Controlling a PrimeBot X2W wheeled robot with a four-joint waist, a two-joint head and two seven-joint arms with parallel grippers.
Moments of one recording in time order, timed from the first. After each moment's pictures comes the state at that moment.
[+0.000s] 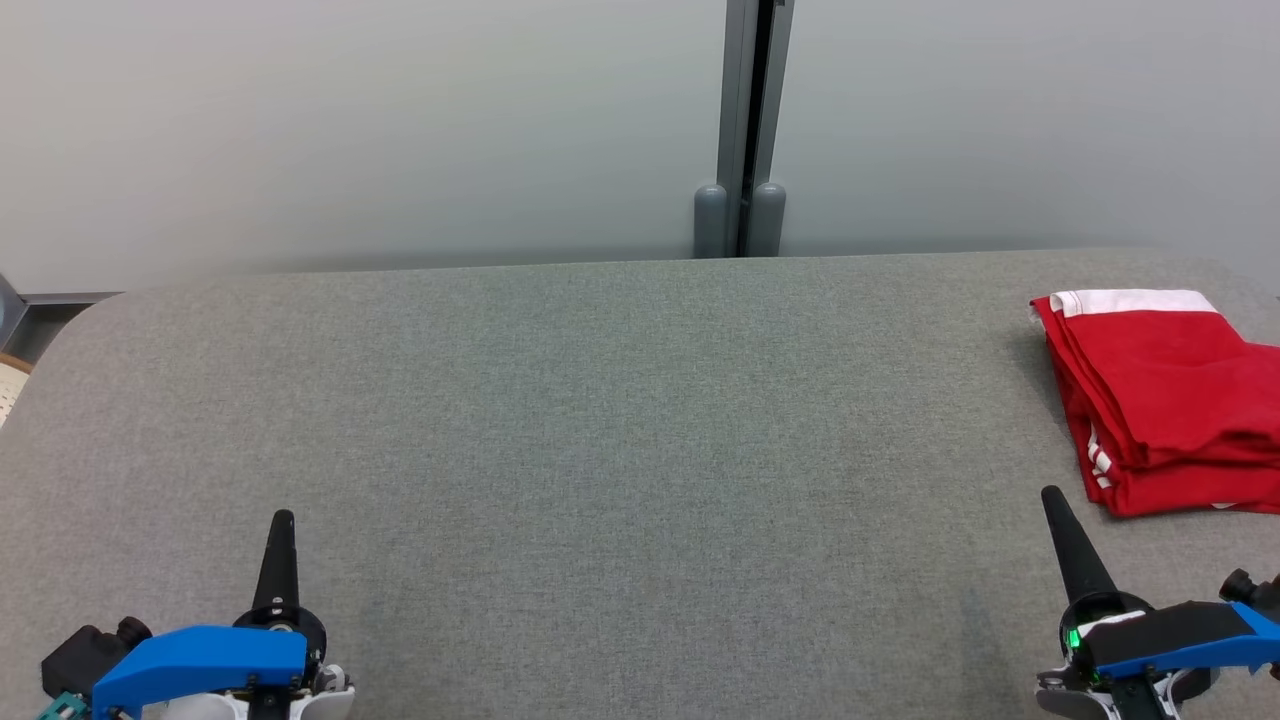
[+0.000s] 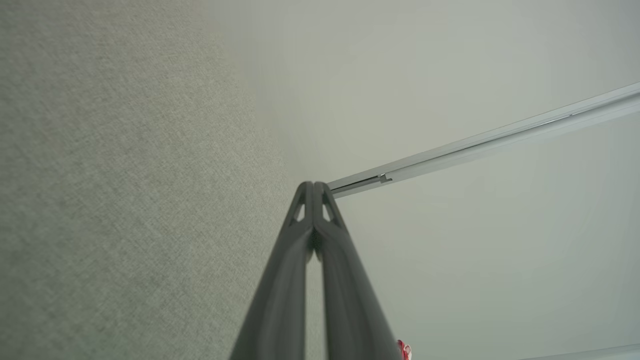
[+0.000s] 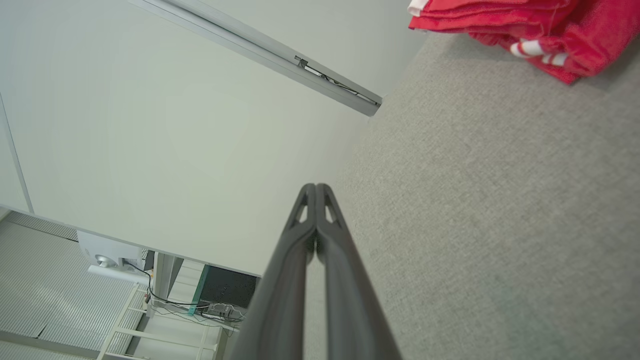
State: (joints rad) left arm -0.06 0.07 0.06 0.30 -1.23 -0.12 0.00; right arm -0.05 -0.05 -0.11 0.21 1.15 0.13 0.09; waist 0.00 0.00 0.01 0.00
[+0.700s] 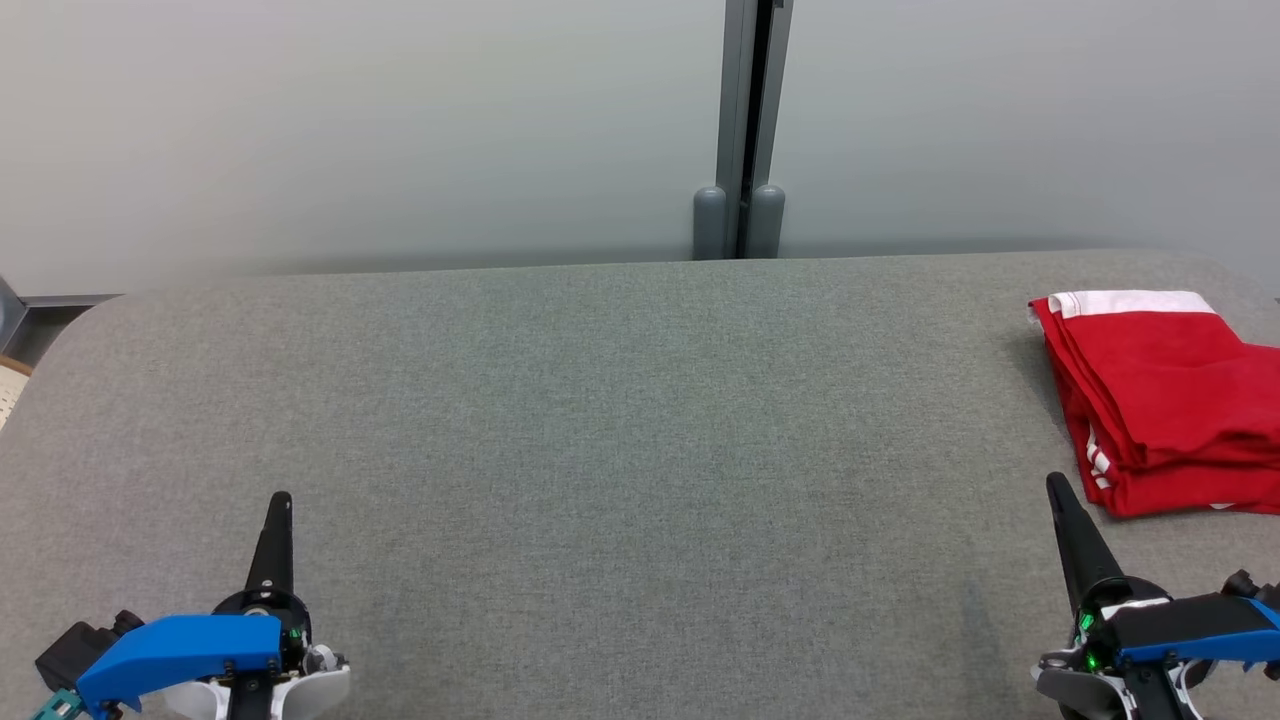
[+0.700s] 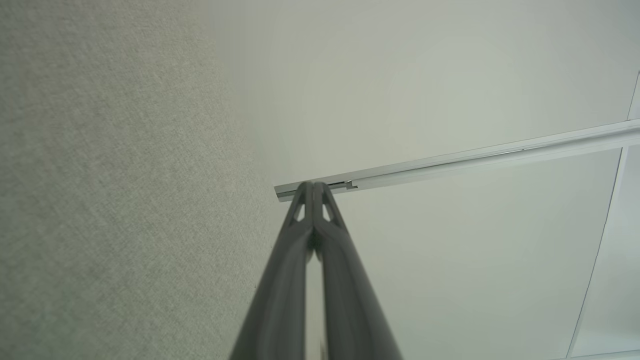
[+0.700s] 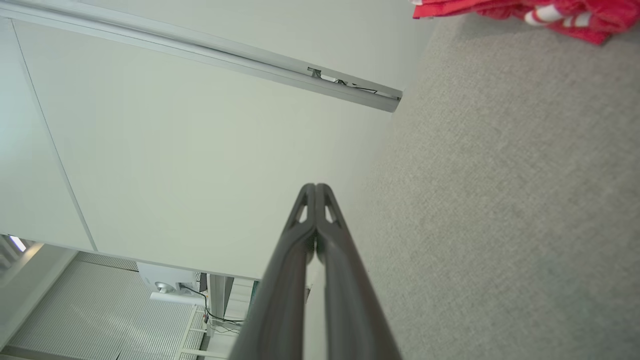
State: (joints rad) left arm -0.08 0.06 0.08 0.28 -1.40 -0.12 0.05; right arm -0.08 -0.05 -0.11 0.23 1.35 0.13 0.10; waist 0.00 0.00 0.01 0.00
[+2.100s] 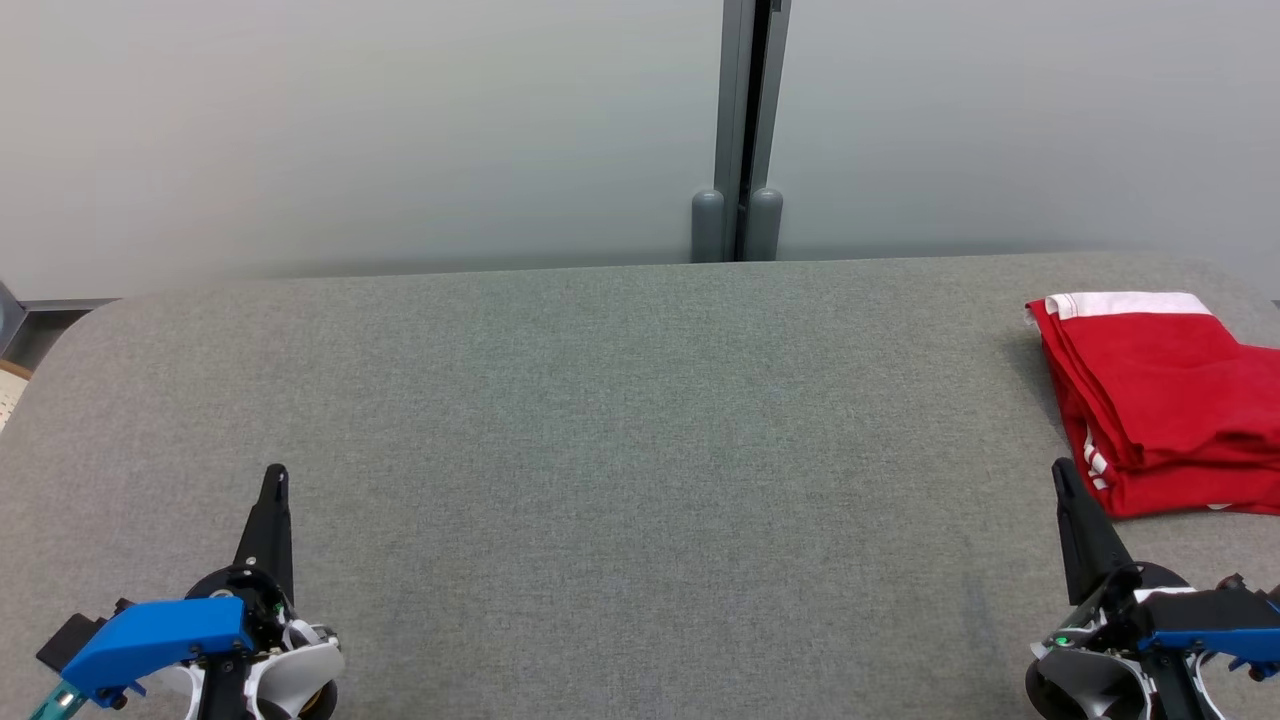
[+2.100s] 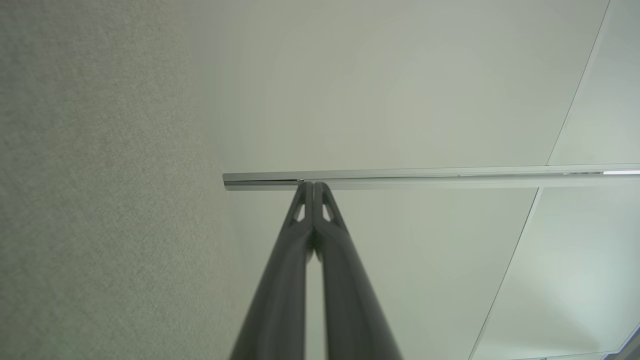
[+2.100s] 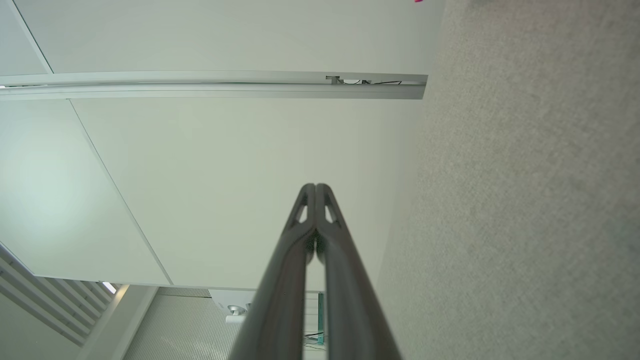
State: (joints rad) left arm -0.10 0.05 0.11 0.25 -1.61 -0.13 0.11; right arm -0.10 -0.05 -0.11 0.25 1.61 0.13 0.11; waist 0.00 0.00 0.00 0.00
